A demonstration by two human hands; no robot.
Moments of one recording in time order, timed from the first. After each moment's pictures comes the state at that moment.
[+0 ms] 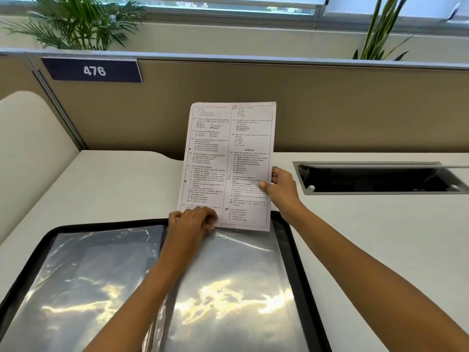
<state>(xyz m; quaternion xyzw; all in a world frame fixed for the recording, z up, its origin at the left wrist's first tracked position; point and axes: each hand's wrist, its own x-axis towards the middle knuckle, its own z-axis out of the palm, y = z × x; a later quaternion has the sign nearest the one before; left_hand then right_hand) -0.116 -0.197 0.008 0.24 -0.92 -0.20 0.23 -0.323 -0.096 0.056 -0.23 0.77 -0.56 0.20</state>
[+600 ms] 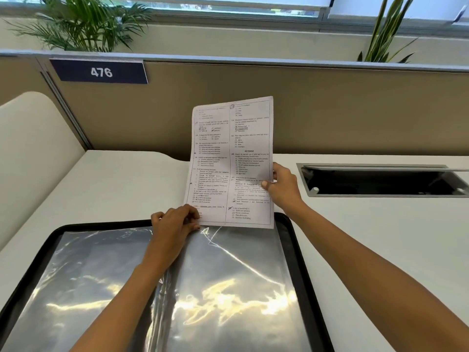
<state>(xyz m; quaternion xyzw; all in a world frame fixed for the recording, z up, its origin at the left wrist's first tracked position) -0.094 -0.229 0.001 0.30 -0.89 -0.25 0.23 -0.327 -0.102 0.061 -0.32 0.80 -0.49 0.14</state>
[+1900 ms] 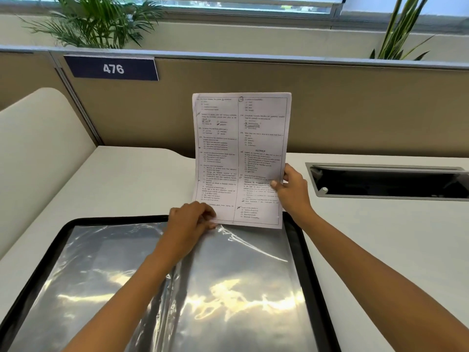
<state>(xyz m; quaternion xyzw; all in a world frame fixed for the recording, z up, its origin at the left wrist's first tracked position) -0.103 -0.223 0.018 0.27 -0.91 -0.26 0.17 -0.326 -0.100 0.042 -0.31 0.79 -0.52 0.11</state>
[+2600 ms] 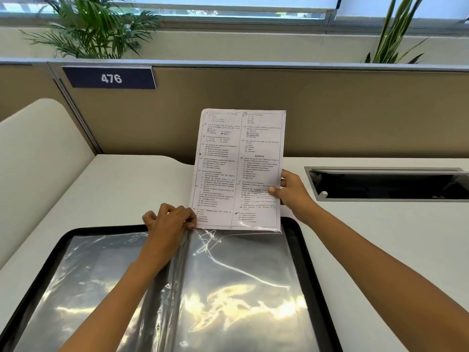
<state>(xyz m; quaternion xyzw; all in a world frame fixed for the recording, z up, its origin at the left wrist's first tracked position) -0.085 -0.246 0.014 0.32 -0.93 -0.07 0.19 -0.340 -0.103 0.053 -0.27 0.76 -0.53 0.26</state>
